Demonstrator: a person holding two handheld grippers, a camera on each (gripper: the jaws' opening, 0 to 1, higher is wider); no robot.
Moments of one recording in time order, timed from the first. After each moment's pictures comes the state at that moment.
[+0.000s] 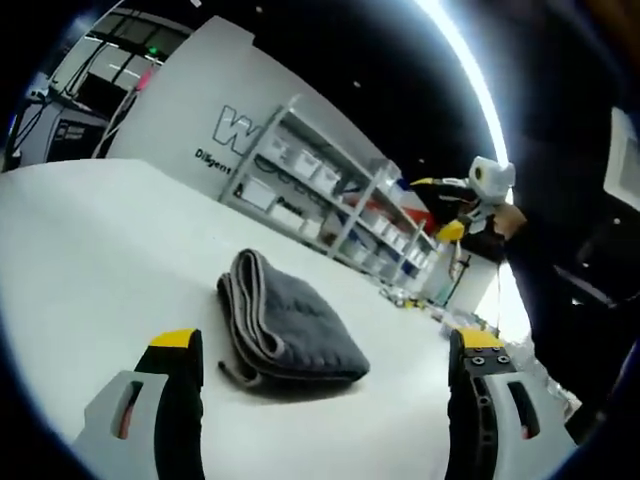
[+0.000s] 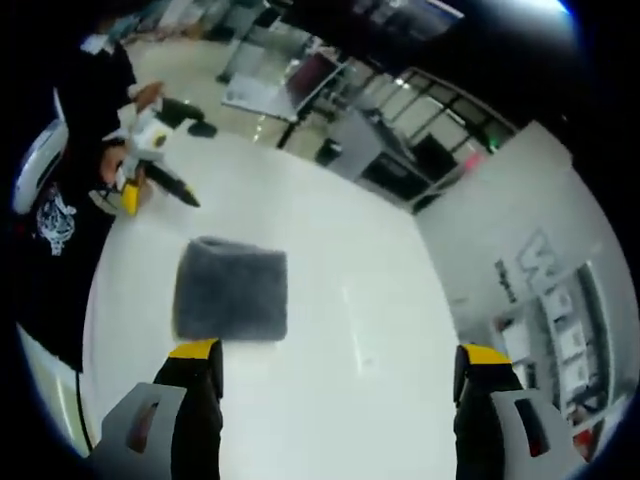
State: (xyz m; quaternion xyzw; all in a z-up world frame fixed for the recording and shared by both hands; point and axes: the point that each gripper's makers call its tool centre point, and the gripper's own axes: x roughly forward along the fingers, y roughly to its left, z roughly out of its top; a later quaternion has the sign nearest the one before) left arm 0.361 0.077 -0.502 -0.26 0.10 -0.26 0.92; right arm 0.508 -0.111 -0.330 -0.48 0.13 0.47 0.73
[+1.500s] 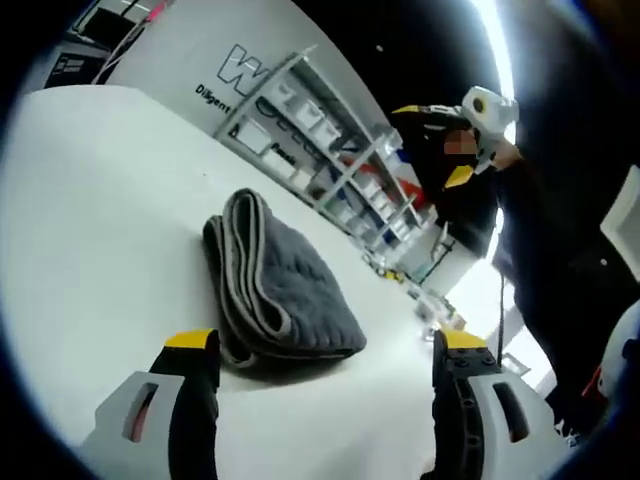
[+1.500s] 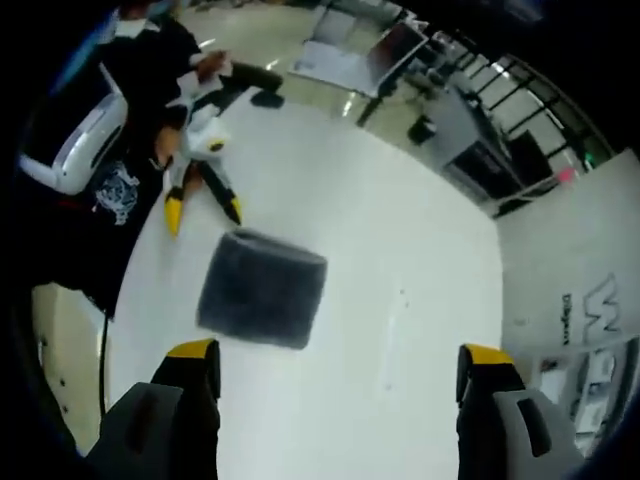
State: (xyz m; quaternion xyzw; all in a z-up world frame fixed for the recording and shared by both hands) left arm 0.378 0.054 -0.538 -0.31 0.21 -0.31 0.87; right arm 0.529 -0.030 -0.340 -0.55 0.22 0.57 0.57
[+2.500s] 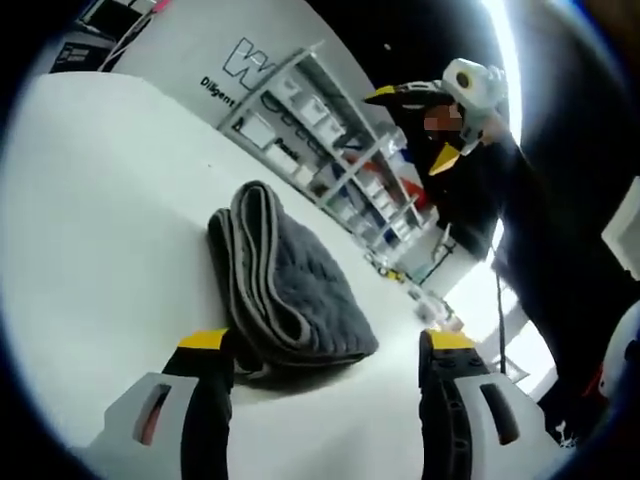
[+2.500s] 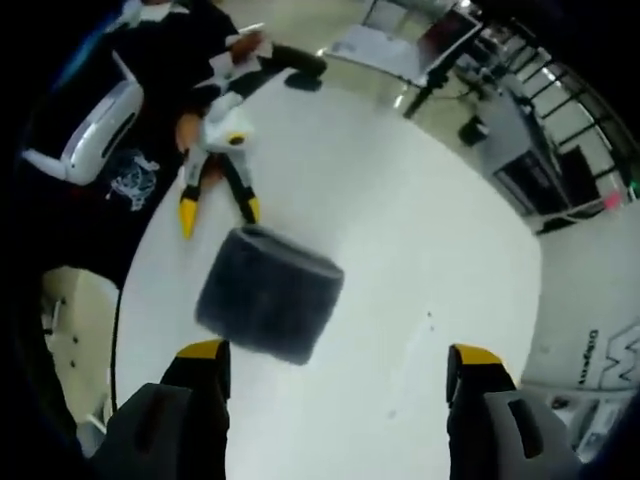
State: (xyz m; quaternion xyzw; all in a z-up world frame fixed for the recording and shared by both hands) left arm 0.395 0.055 -0.550 -0.32 0.22 -0.31 0.87; right arm 0.542 0.017 -0.384 -0.58 0.25 0.62 0.47
